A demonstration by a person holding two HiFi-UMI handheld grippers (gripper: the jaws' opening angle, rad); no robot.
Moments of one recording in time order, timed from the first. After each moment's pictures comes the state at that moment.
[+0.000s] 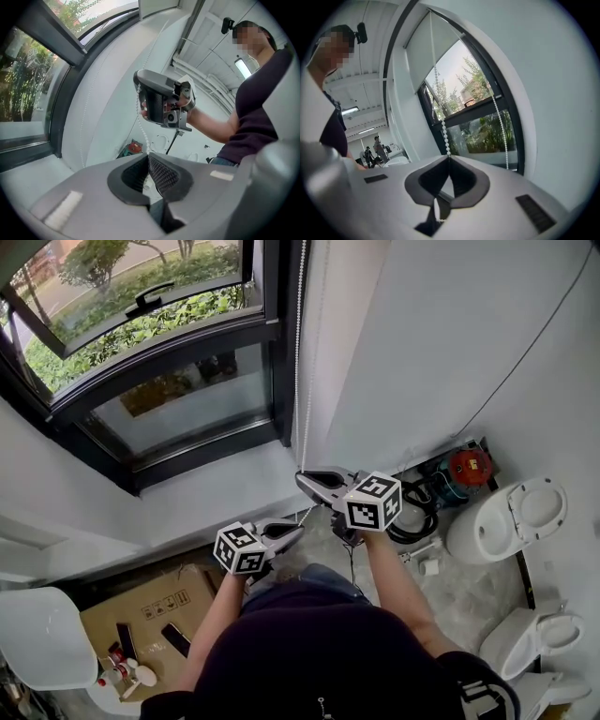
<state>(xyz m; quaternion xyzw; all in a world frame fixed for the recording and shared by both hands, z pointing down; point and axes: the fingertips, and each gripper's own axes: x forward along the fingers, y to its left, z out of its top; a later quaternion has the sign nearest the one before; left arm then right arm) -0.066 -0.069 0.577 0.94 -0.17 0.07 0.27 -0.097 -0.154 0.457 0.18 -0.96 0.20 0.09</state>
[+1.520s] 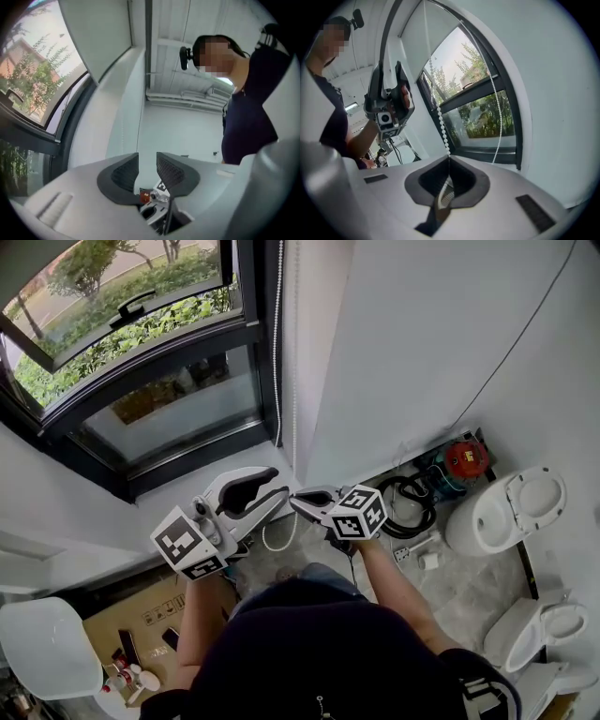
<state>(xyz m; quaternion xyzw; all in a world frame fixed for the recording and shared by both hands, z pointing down) -0.094 -0.102 0.326 0.97 -0.22 -0.10 0.02 -0.080 -0.131 0.525 0.16 -0.95 0.23 0.15</state>
